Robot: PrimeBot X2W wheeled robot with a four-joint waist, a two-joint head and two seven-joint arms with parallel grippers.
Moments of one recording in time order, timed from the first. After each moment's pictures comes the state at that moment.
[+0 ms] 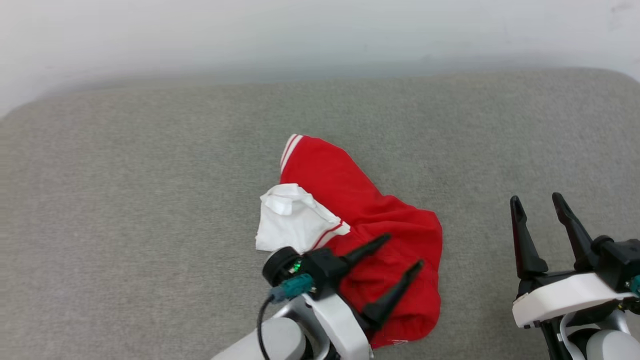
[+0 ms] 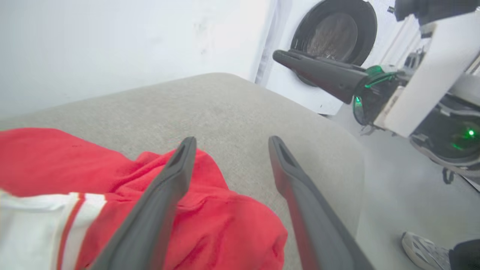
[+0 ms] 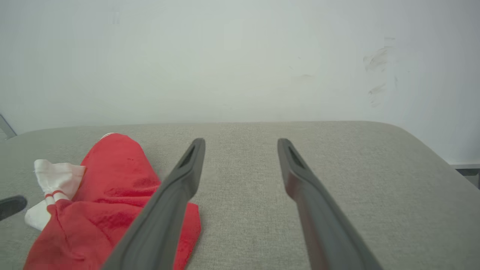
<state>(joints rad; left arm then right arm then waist) -0.49 0.24 -0.99 0.22 -0.66 -0.07 -0.22 -0.06 -0.05 -0.07 -0.05 0.13 0.13 -0.06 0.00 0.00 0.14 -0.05</state>
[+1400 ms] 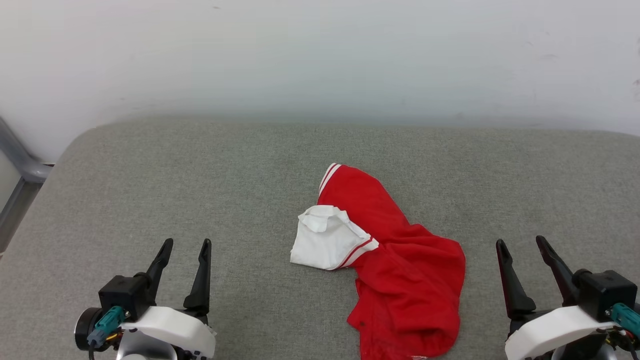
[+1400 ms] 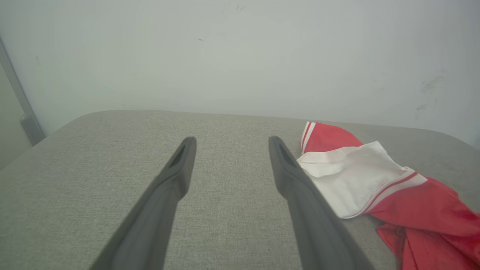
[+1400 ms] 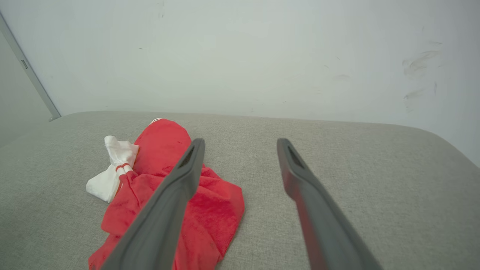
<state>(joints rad) -0.07 0.34 -0.28 0.16 -0.49 0.07 -0.26 0.06 -0.05 -0.04 -0.07 0.12 0.13 0.00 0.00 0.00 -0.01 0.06</state>
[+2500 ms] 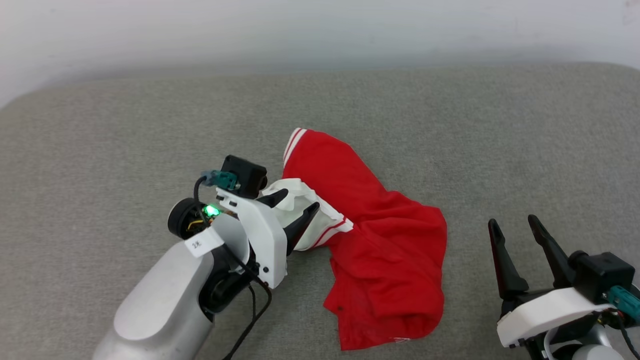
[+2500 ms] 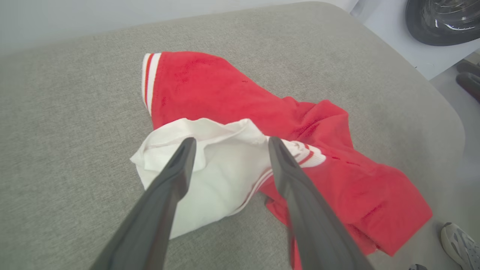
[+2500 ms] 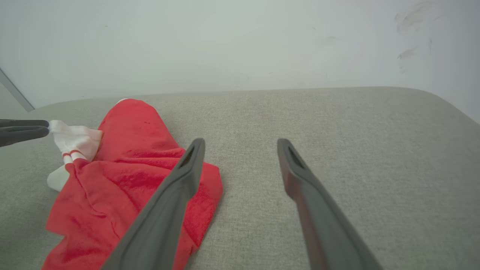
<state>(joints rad) -0.52 0.30 -0.56 0.27 -0.66 -0.13 0.32 0.00 -0.05 -0.02 -0.05 0.15 0.13 -0.01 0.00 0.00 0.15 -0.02</state>
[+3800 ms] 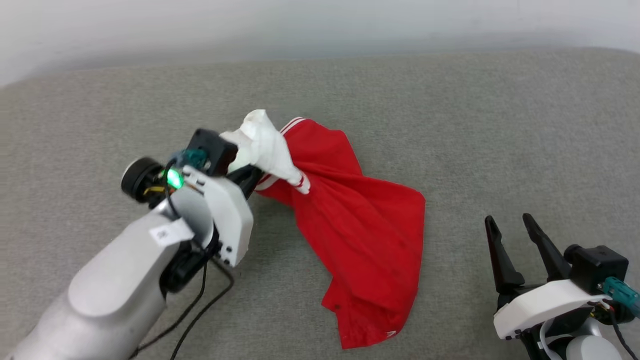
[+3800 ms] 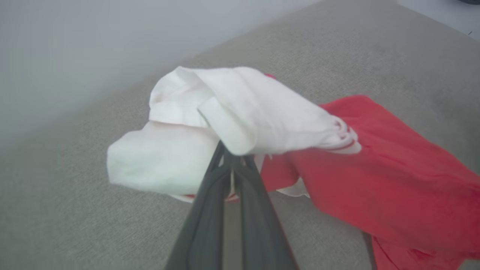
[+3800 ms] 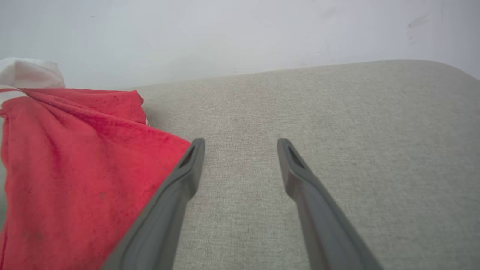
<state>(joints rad) -0.73 0.53 -0.81 0.28 -0.72 -0.05 0.21 -0.06 -0.05 -0.01 0.06 0.21 0.13 -0.05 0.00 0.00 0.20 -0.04</state>
